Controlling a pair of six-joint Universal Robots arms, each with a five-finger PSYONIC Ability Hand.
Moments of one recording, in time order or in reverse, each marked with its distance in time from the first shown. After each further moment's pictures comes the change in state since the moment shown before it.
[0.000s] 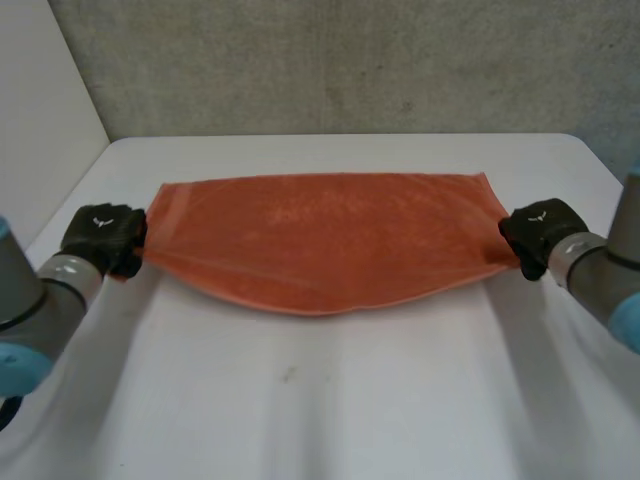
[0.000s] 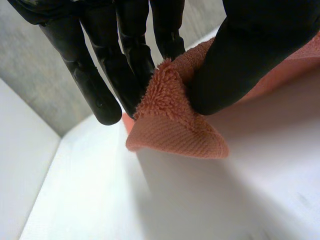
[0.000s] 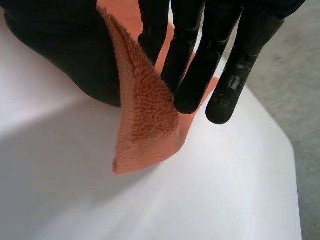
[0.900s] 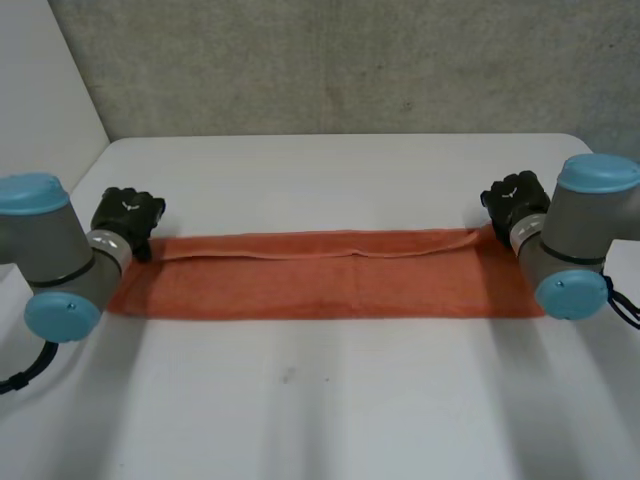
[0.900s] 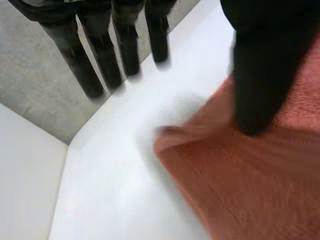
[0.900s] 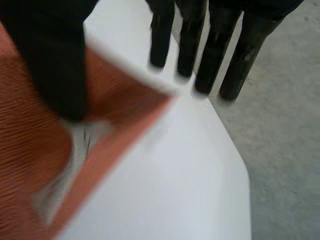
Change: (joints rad) left arm -0.073 -0.312 0.417 -0.122 -0.105 0.202; right arm 0.054 0.390 -0.421 -0.165 0.111 -0.124; left_hand -0.723 -0.704 -0.689 -0.706 -0.653; right_hand -0.587 -0.656 -0.649 -0.656 -0.615
